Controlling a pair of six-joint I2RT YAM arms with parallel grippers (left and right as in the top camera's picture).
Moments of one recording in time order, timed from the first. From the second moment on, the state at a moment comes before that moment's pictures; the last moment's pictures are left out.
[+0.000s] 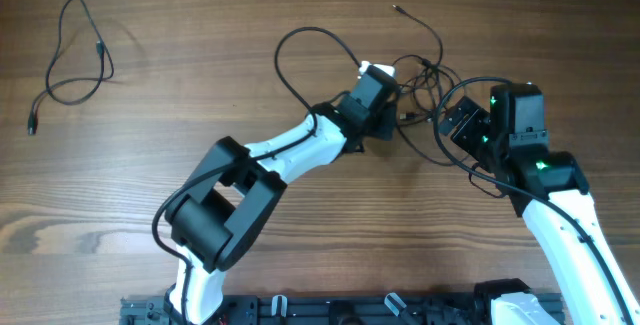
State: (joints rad) left arm -0.73 2.04 1.29 -0.16 0.01 -0.45; right arm 0.11 1.15 0.84 -0.65 0.06 0.72
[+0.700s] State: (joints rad) left arm -0.64 1.53 1.29 -0.51 0.03 -0.33; right arm 0.11 1.38 0.84 -0.27 -0.43 0.43
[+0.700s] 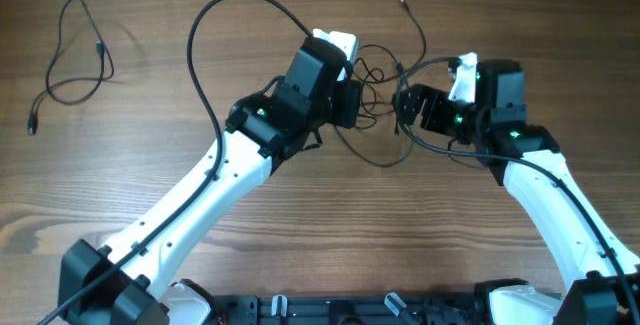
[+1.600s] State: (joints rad) left arm -0.38 1.10 1.29 -0.37 0.10 -0.39; right arm 0.23 1.71 0.84 -0.10 -0.49 0.46
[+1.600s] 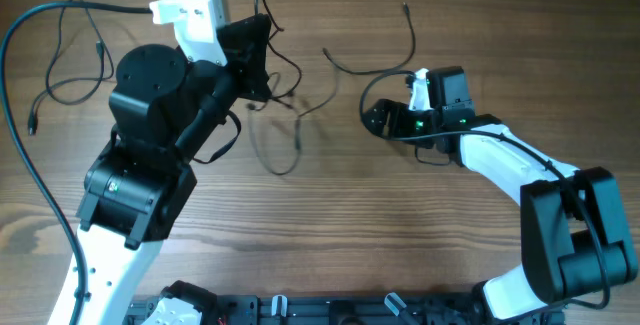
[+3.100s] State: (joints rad) left arm -0.37 1.00 1.29 -0.37 0.22 -0.45; right arm 0.52 2.01 0.84 0.72 -0.27 0.93
